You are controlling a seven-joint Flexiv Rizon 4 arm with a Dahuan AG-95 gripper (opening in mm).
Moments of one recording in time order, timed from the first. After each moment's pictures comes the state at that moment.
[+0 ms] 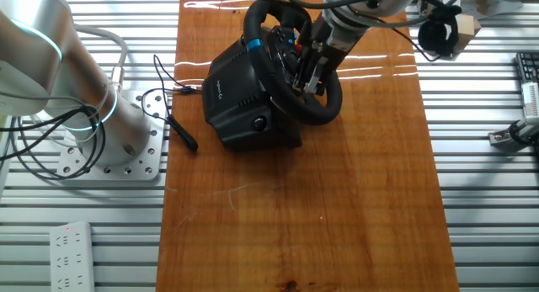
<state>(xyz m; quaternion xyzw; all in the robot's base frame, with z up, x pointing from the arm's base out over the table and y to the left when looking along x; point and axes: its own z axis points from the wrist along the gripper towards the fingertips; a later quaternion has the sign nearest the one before) 0.410 -0.021 0.261 -0.12 -0.98 -0.01 0.12</state>
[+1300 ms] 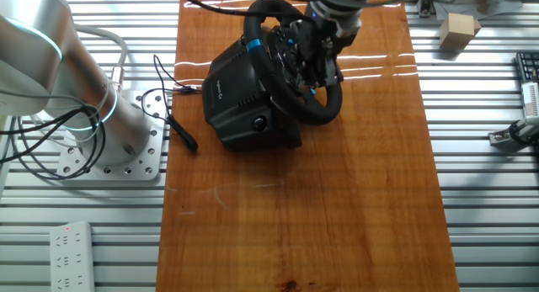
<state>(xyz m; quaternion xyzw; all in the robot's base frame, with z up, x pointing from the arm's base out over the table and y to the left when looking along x) 0.416 -0.014 0.256 0.21 -0.98 0.00 0.06</state>
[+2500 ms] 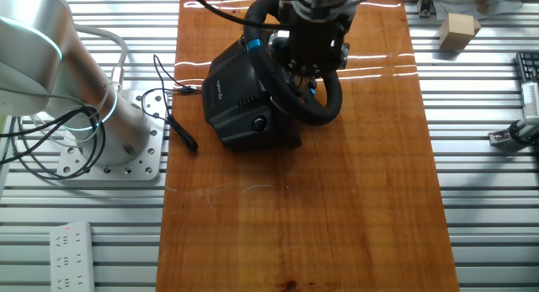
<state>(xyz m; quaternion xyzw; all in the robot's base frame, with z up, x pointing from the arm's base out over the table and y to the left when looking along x) 0.413 -0.010 0.261 0.67 -0.74 -0.02 0.00</state>
